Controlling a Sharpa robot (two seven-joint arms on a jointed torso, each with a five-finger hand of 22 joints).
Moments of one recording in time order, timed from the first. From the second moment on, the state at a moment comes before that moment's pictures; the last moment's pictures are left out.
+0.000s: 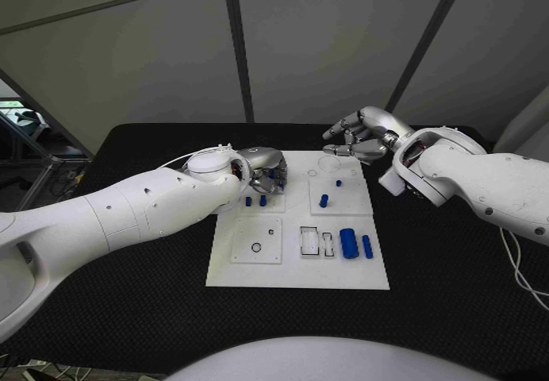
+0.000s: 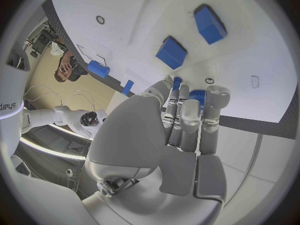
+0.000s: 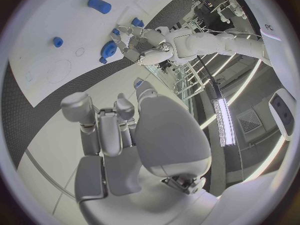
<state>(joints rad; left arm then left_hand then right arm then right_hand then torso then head) 1.13 -0.53 0.03 1.20 -1.54 -0.11 -0.05 1.49 -0.12 0.29 0.09 0.12 0.92 0.15 0.32 0.07 0.94 0.09 0.52 0.12 1.33 0.02 1.31 0.99 0.14 1.24 0.13 0.96 1.18 1.19 -0.78 0.08 1.44 -1.04 -0.27 0.01 1.43 -0.06 0.05 0.24 0.38 0.86 0.17 0.17 0.07 1.21 0.08 1.17 1.08 1.46 0.01 1.40 1.31 0.11 1.28 0.11 1.22 0.91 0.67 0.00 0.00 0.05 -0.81</state>
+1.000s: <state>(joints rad) 1.13 -0.52 0.04 1.18 -1.55 -0.11 -0.06 1.50 -0.12 0.40 0.05 0.12 0.98 0.15 0.29 0.07 1.00 0.09 0.48 0.10 1.37 0.01 1.36 1.04 0.14 1.30 0.12 1.08 1.28 1.19 -0.77 0.09 1.44 -1.04 -0.27 0.01 1.43 -0.06 0.05 0.24 0.38 0.86 0.17 0.17 0.07 1.21 0.08 1.17 1.08 1.46 0.01 1.40 1.31 0.11 1.28 0.11 1.22 0.91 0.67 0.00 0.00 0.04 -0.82</state>
